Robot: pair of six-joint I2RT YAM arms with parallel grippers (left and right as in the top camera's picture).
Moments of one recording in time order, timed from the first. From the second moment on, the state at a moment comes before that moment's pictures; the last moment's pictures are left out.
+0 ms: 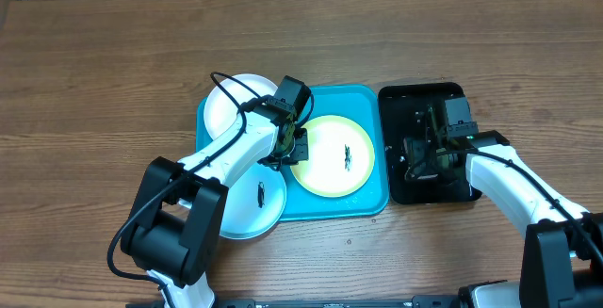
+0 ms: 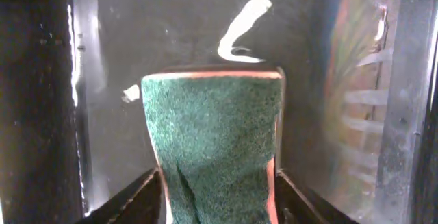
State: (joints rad) left arm -0.46 1.88 1.20 -0.73 0.03 -0.51; right arm 0.16 1.57 0.83 -0.52 -0.02 0.12
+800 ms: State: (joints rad) left arm -0.46 1.88 1.20 -0.74 0.03 -0.51; right arm 0.16 1.57 0.83 -0.50 -0.02 0.12
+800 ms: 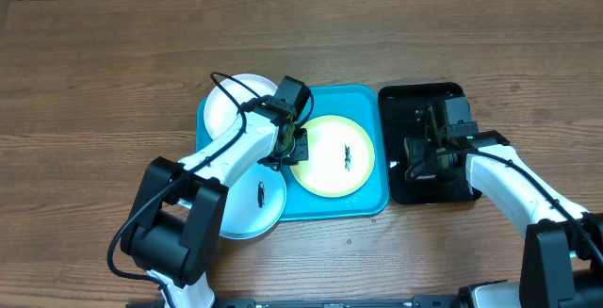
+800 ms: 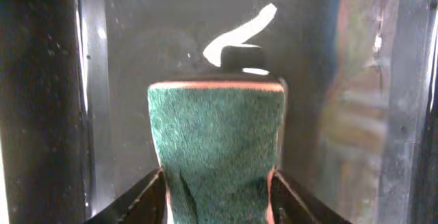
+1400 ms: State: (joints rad) left arm -0.46 1.88 1.20 -0.73 0.03 -0.51; right arm 0.16 1.57 0.83 -0.53 -0.02 0.11
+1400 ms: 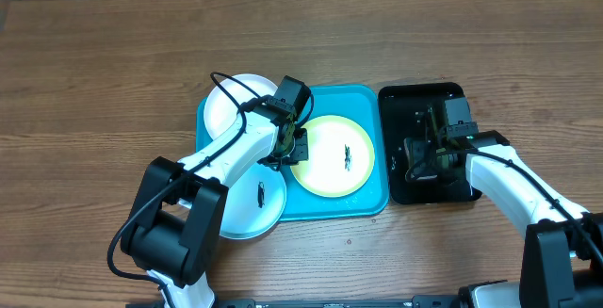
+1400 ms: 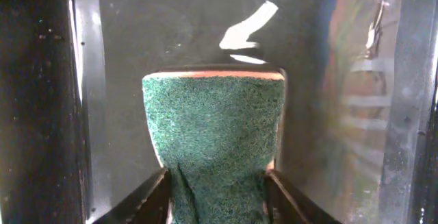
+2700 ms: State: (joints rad) left arm -0.46 1.88 1.20 -0.73 0.03 -0.51; right arm 0.16 1.57 0.83 -0.57 -0.02 0.10
